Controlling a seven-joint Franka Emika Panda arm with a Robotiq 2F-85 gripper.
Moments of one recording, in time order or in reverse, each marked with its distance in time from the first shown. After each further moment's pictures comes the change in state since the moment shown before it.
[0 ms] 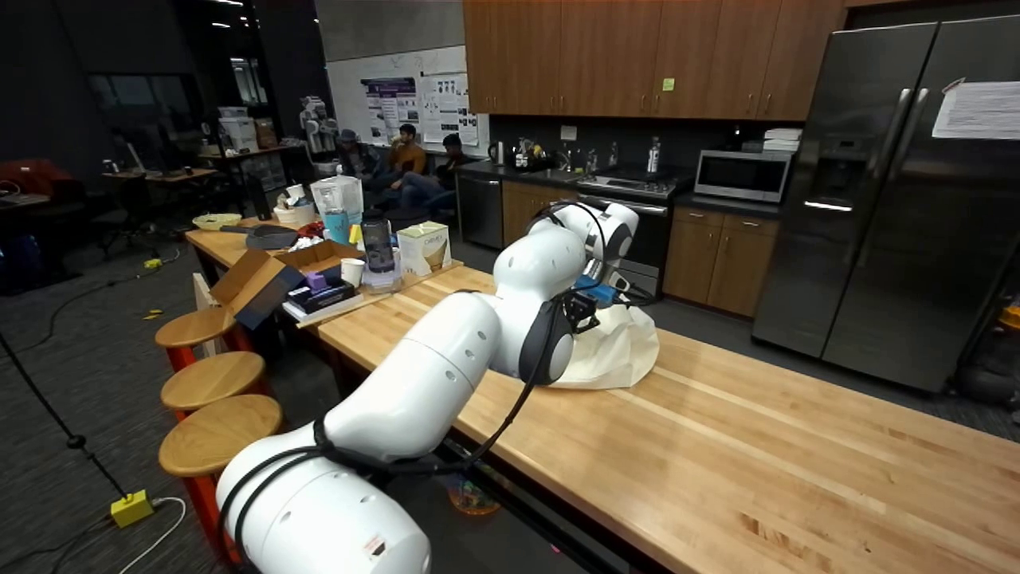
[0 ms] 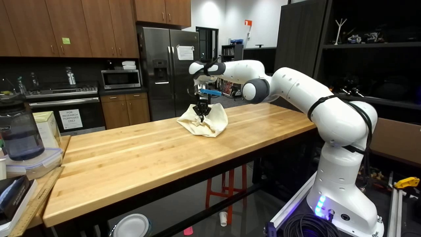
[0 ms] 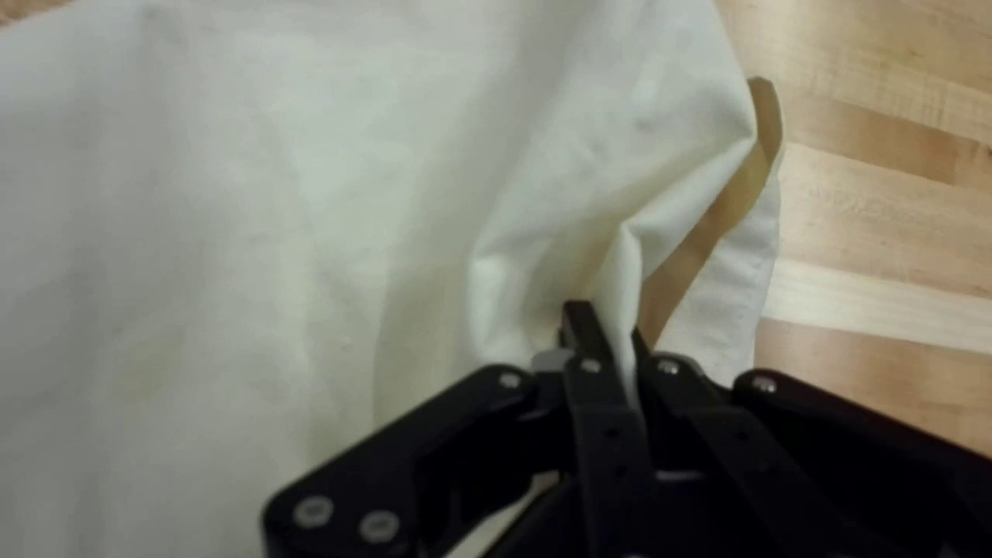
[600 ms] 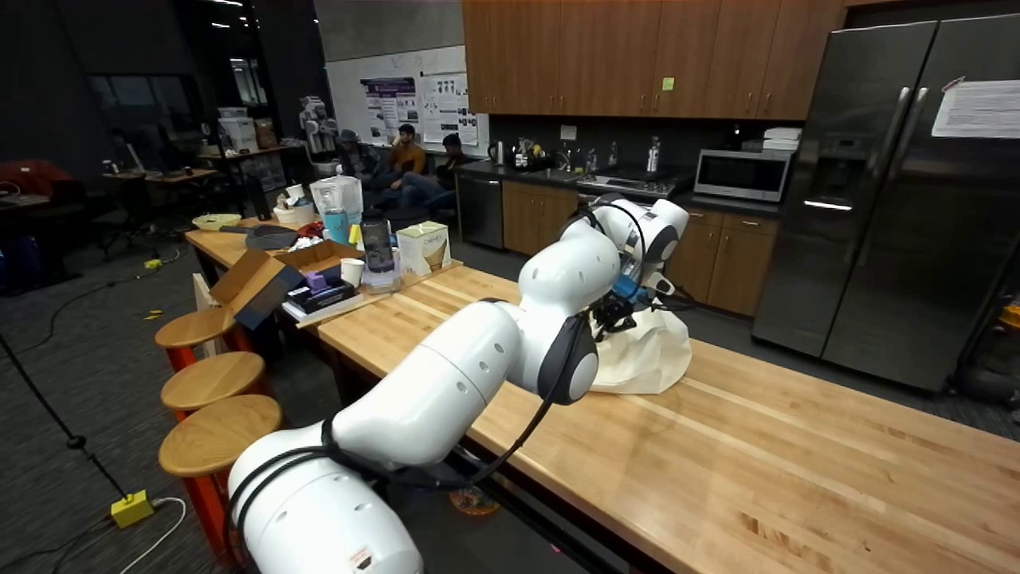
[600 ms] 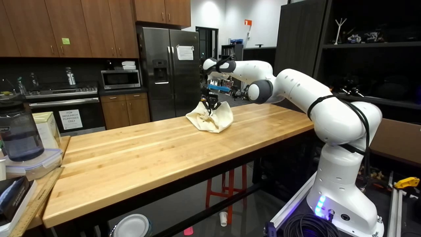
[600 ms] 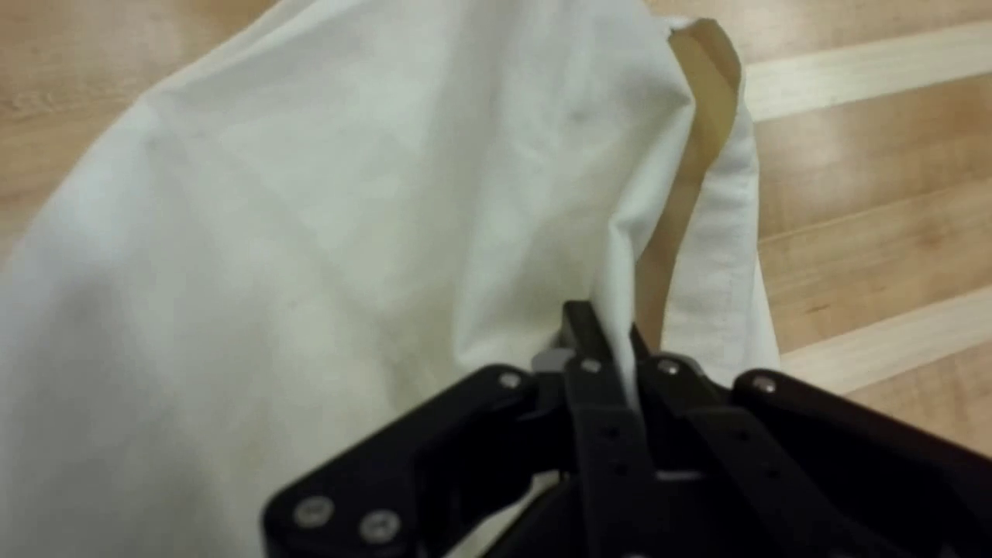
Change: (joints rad) arm -0.136 0.029 0.002 0.085 0.054 0.036 0.269
